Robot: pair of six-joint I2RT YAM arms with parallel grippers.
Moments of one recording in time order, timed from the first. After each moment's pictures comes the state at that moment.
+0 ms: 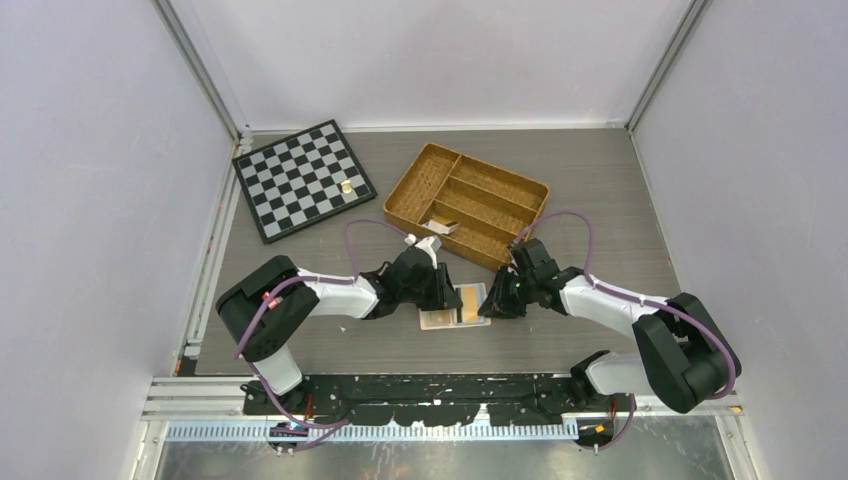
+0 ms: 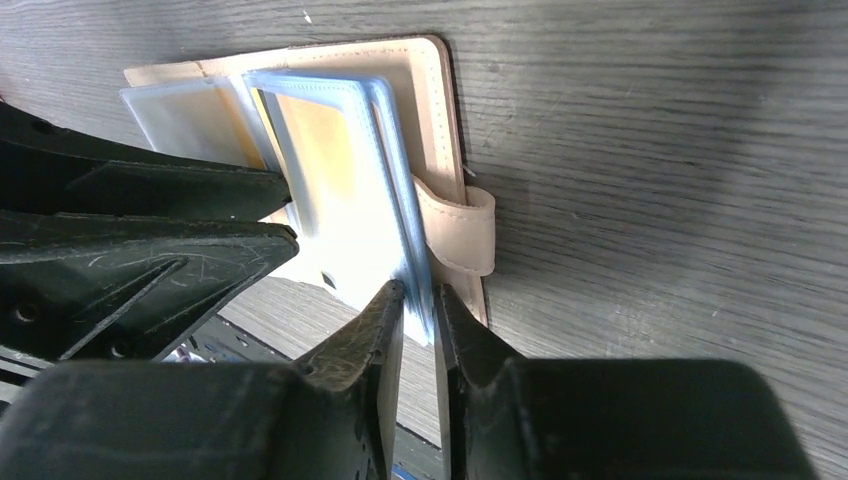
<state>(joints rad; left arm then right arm) -0.90 1.68 0.70 0.30 0.15 -0.90 0.50 1.30 0.49 -0.21 -0.34 0.79</state>
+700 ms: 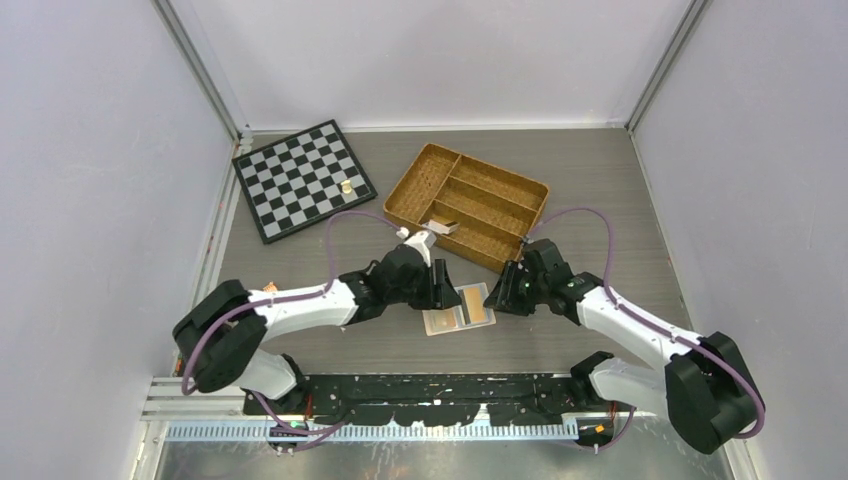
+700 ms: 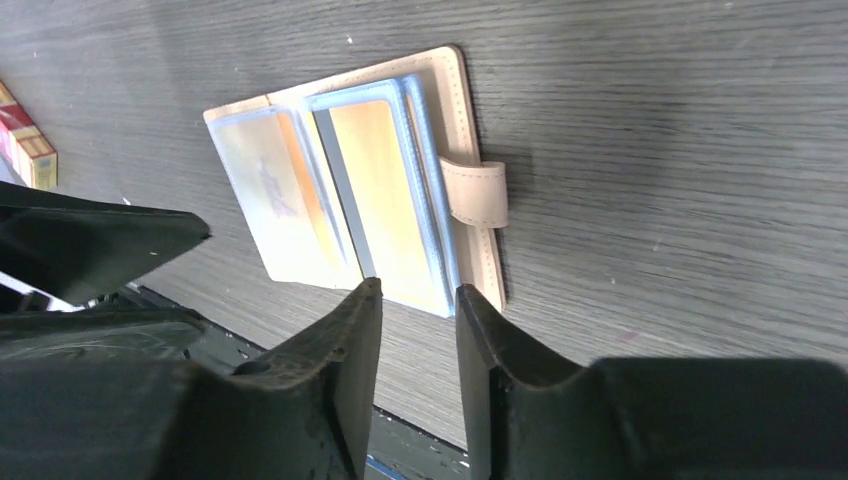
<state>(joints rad) -0.93 1.47 0.70 0.14 0.11 -0.85 0.50 1.09 0.49 -0.32 -0.22 0.78</state>
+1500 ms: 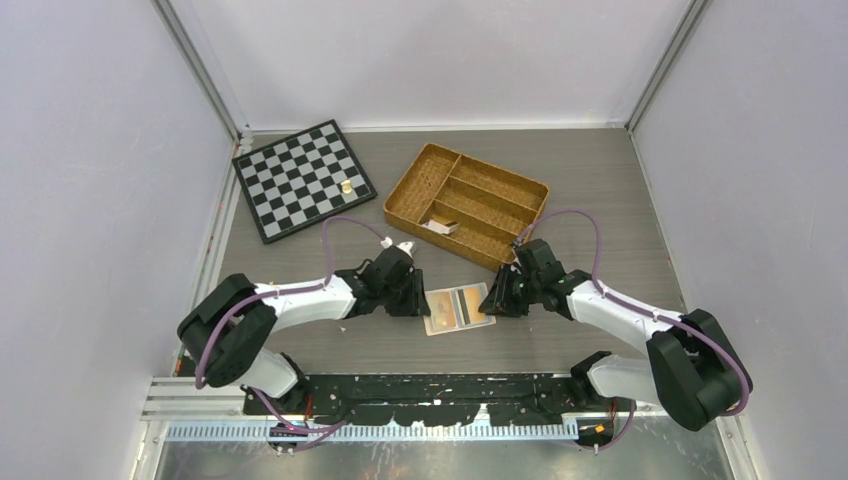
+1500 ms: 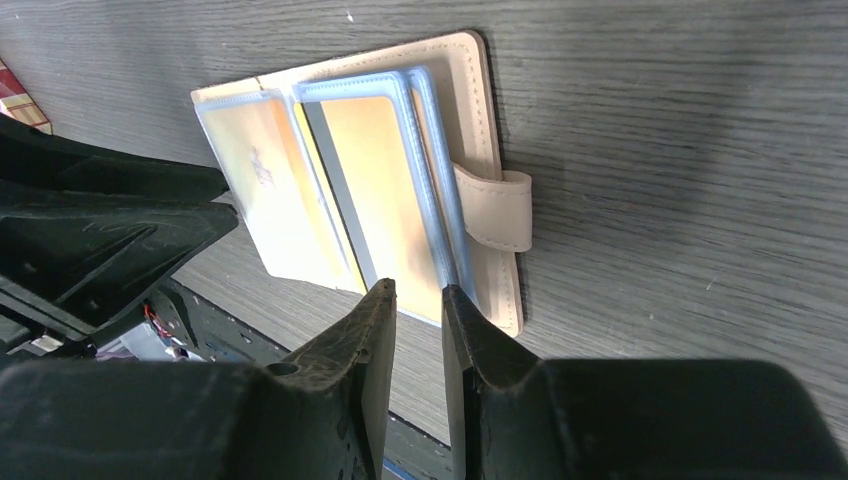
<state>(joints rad) -0.84 1.46 0.67 -0.10 0.10 -0.78 0.50 1.21 0.48 -0.23 -0.33 0.77</state>
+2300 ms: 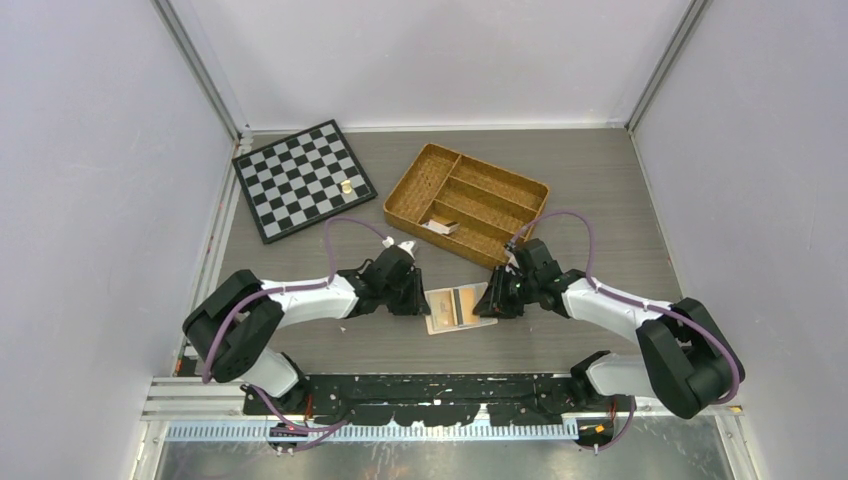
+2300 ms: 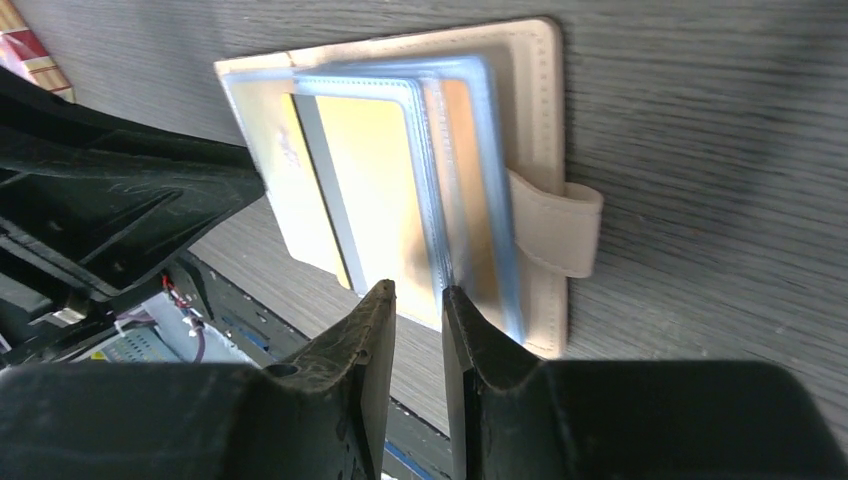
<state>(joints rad) -0.83 1.50 0.66 -0.04 0.11 -0.78 0.50 1.27 0.48 -0.17 -0.41 0.76</state>
